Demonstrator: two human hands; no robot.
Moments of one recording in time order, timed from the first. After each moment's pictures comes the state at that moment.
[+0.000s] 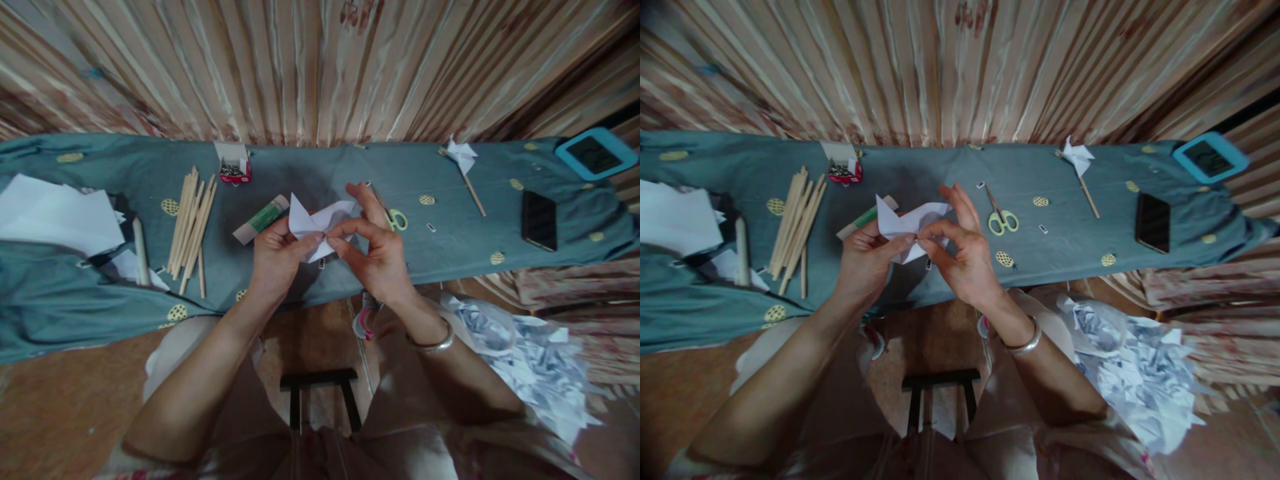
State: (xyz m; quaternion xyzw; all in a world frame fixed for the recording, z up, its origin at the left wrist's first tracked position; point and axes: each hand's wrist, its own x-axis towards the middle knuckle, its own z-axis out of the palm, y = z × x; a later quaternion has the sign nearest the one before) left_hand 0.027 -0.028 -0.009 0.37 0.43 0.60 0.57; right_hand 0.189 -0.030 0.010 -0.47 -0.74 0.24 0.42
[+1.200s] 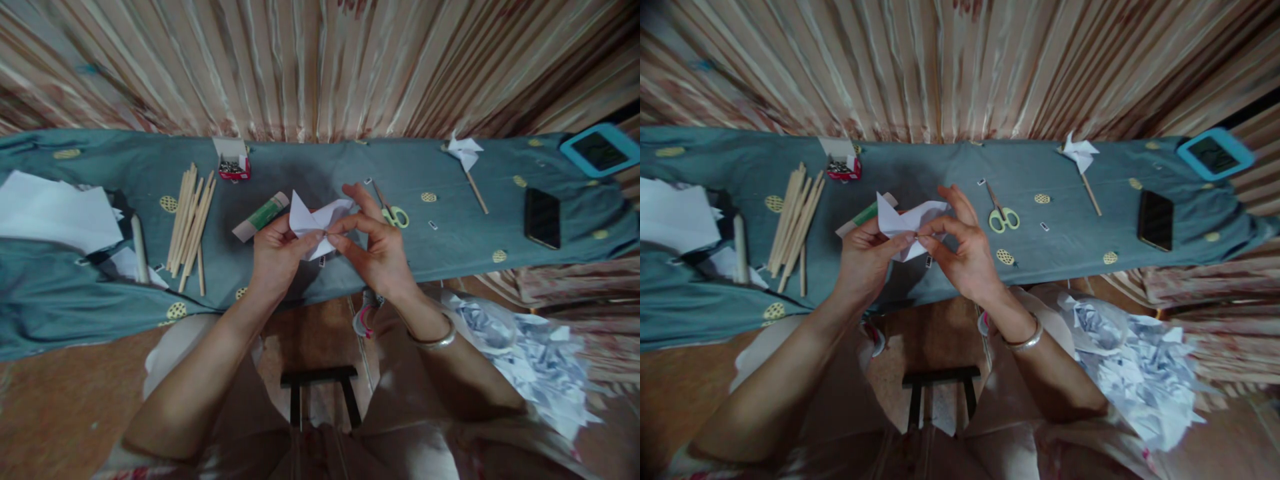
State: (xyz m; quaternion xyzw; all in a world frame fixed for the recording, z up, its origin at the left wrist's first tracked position) left_hand 0.029 -0.028 -0.007 0.37 0.44 0.60 0.56; right_hand 0.192 -0.026 0.004 -0.47 -0.74 0.26 0.41
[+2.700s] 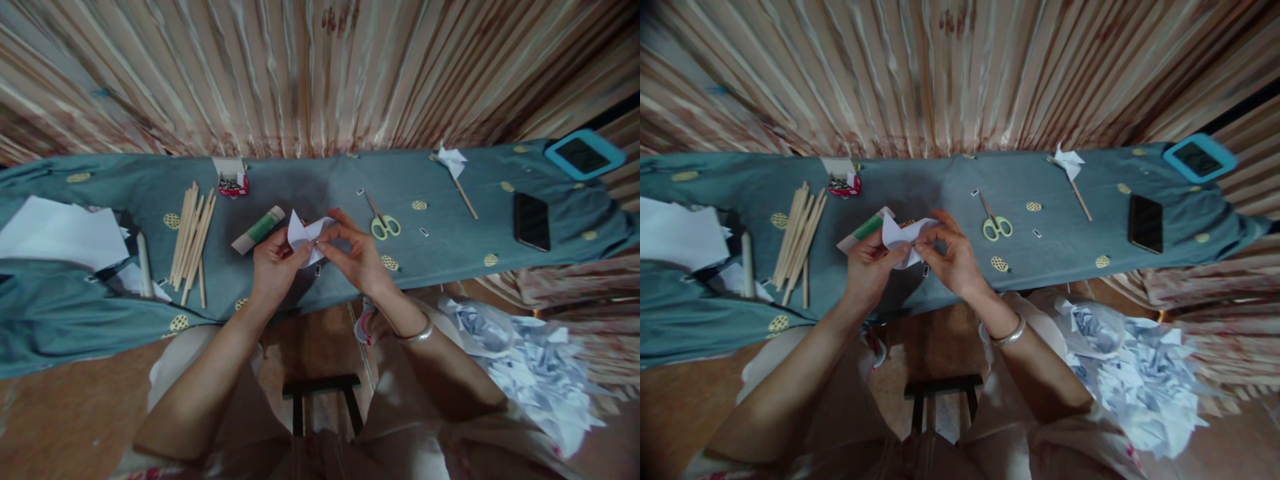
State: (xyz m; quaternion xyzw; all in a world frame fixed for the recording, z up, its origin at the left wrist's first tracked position) left_hand 0.027 -0.022 -0.019 0.39 0.46 0.59 0.54; right_hand 0.182 -0.012 -0.018 -0.48 -0.62 0.41 0.46
